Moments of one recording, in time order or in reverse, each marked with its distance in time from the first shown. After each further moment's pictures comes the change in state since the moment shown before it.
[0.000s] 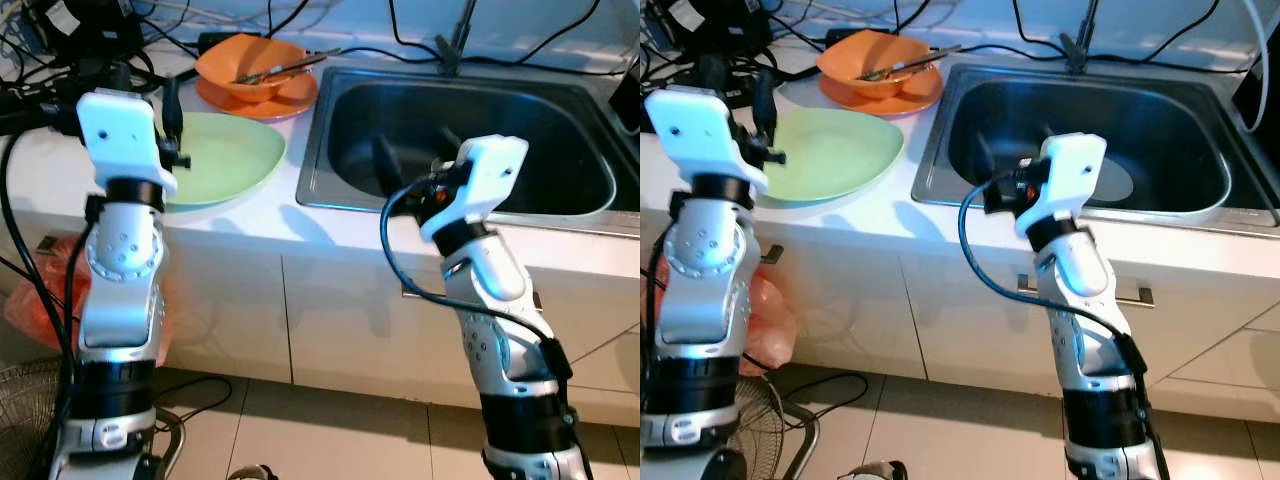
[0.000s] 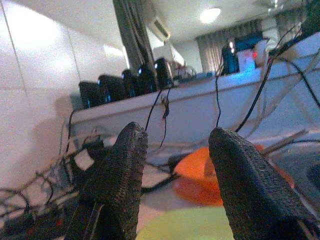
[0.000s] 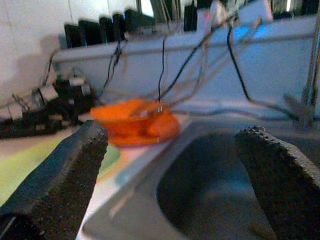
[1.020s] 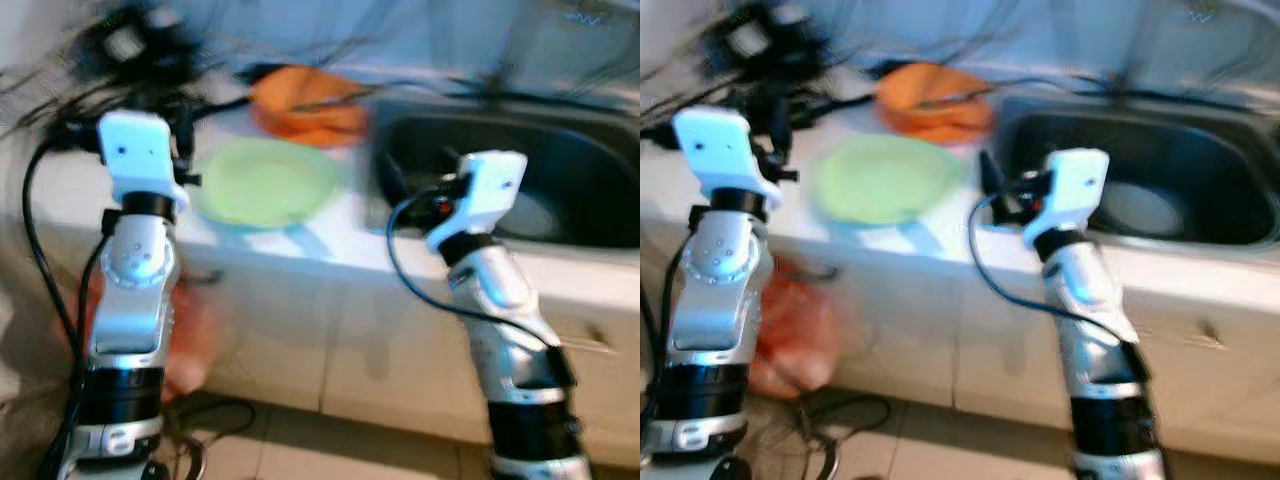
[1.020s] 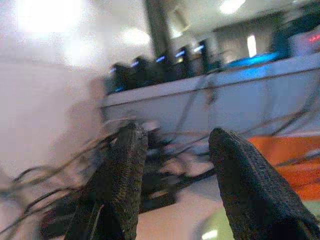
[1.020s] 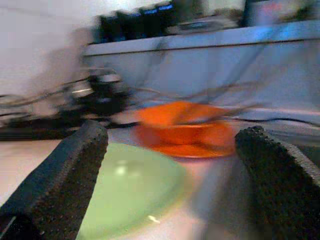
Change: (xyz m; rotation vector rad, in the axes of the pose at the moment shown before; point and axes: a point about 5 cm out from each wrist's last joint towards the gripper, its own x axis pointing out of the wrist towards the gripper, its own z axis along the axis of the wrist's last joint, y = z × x) left arm -0.004 0.000 -0.011 -0.005 0.067 0.014; right arm 0.001 0.008 -0.004 0.017 0.024 0.022
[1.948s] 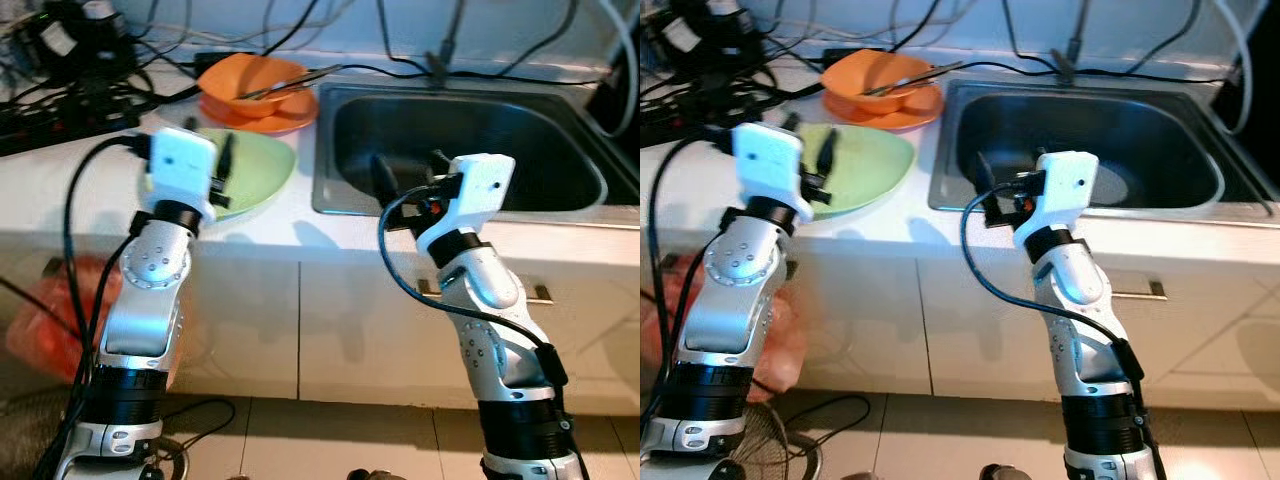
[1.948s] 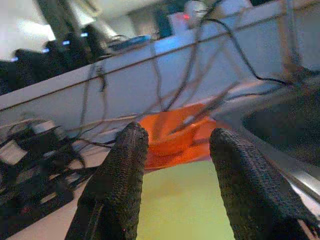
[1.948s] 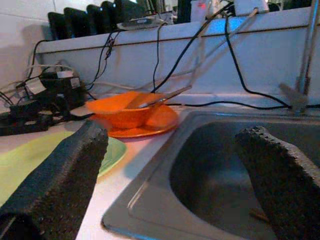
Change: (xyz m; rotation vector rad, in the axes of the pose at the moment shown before) left arm -0.005 -0.034 -0.012 0.062 0.086 -0.309; right arm -0.001 -0.008 -0.004 0.005 0.023 -0.045
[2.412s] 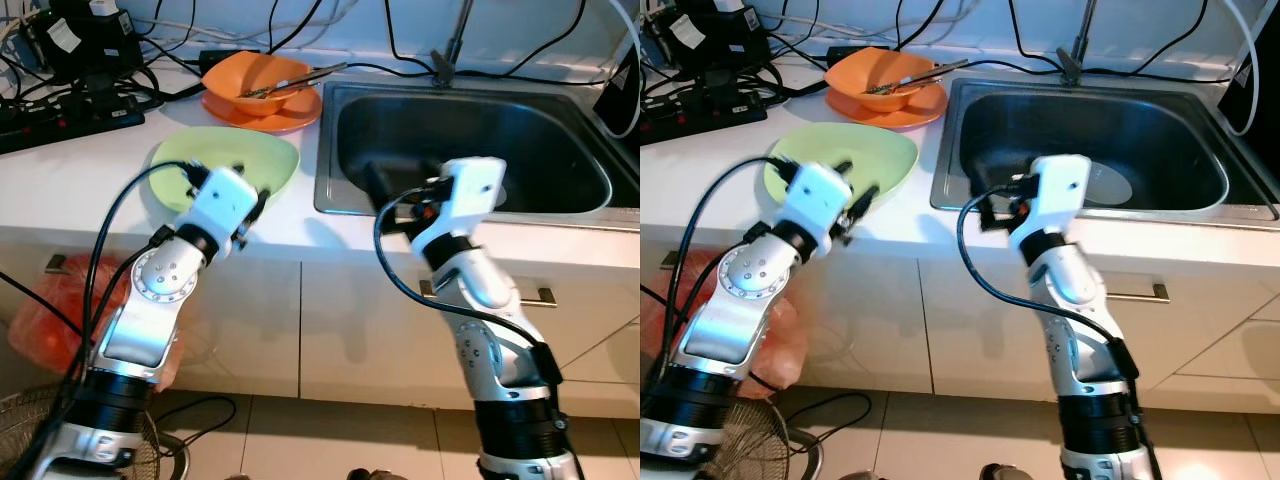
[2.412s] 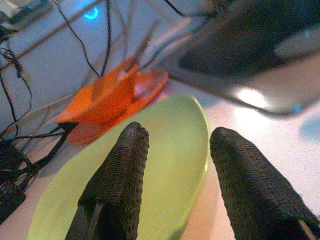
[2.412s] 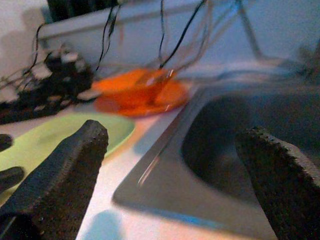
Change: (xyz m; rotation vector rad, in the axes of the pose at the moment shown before) left arm -0.011 -0.014 -0.034 0.189 0.164 -0.298; right arm 0.001 0.004 -0.014 0.081 0.103 0.015
